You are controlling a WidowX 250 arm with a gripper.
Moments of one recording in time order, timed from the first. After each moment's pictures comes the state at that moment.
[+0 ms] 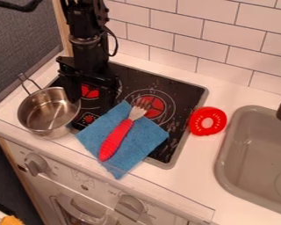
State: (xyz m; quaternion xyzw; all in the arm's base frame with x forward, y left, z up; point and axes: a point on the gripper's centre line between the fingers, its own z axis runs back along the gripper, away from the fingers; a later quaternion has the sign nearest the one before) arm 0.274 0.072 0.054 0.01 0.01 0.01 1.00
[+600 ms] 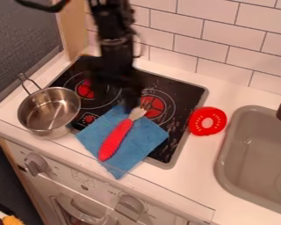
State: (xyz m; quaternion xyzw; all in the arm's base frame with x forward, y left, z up) arm 0.299 0.019 0.058 0.00 -0.01 -0.07 1.00
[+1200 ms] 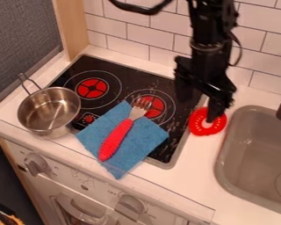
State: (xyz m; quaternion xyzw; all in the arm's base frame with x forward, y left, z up) arm 0.335 -0.091 0.055 -0.03 -0.05 -0.22 0.97
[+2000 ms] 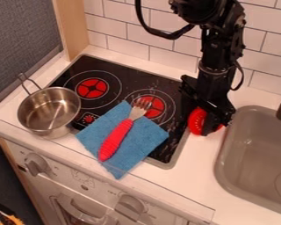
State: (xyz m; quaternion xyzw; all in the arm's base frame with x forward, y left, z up) arm 0.348 -0.087 0.011 0.01 0.00 -0.23 0.97
